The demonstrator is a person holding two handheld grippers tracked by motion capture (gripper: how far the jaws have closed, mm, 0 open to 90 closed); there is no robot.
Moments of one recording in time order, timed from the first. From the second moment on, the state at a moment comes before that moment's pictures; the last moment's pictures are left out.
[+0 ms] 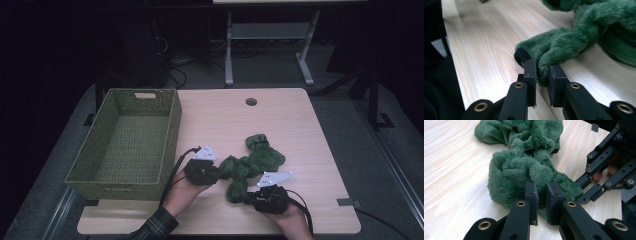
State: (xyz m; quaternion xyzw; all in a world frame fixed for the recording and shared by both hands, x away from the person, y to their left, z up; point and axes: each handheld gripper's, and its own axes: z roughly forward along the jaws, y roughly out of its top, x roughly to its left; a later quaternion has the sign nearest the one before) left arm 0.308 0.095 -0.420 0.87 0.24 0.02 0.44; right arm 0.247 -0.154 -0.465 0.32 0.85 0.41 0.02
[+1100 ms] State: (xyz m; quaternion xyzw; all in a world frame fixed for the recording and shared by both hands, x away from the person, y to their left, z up) left arm 0.298 0.113 -0.439 0.87 0.29 -0.03 0.39; right arm 0.267 -0.273 -0.451 0.40 0.84 0.36 0.10
